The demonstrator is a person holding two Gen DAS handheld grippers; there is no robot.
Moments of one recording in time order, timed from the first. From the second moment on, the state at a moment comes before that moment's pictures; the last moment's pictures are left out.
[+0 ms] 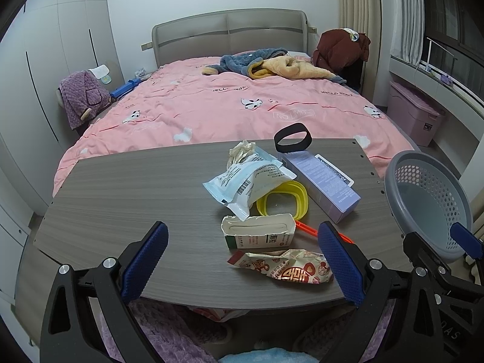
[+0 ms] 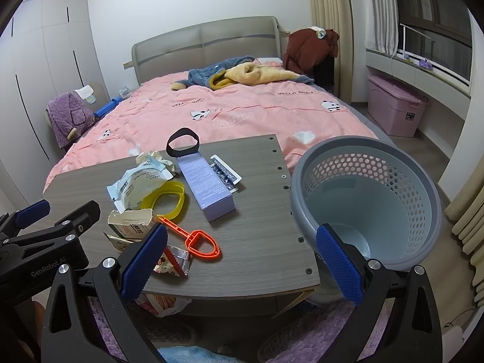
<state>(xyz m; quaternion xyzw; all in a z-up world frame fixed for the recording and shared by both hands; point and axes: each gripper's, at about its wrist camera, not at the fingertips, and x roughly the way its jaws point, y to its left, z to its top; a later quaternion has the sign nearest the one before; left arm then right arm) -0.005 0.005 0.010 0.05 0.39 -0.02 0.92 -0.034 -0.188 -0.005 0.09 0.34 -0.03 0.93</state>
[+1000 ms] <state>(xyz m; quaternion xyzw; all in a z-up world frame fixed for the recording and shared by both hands) -0.005 0.006 0.011 0.05 0.38 -0.02 0.92 -0.034 -0.188 -0.004 0.09 0.34 -0.04 0.93</state>
